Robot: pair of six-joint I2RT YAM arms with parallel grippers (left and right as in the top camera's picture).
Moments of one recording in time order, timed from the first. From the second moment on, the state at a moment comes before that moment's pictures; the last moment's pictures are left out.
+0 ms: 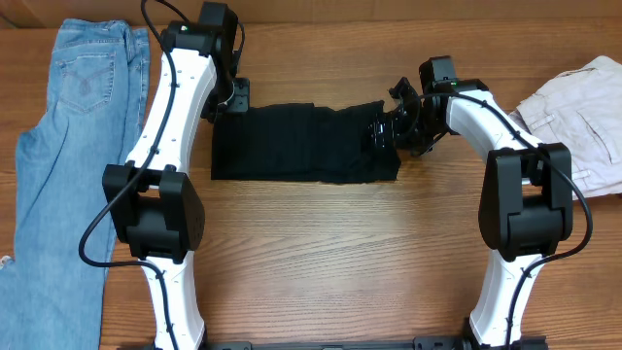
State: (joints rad) left arm -0.15 2.20 2.11 -1.36 -0.05 -0.15; right arm 0.12 2.16 1.55 -0.79 -0.52 0.06
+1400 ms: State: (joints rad) left arm -0.15 2.20 2.11 -1.33 -0.02 -0.15; right arm 0.02 1.90 1.76 -1.06 -0.22 0.09
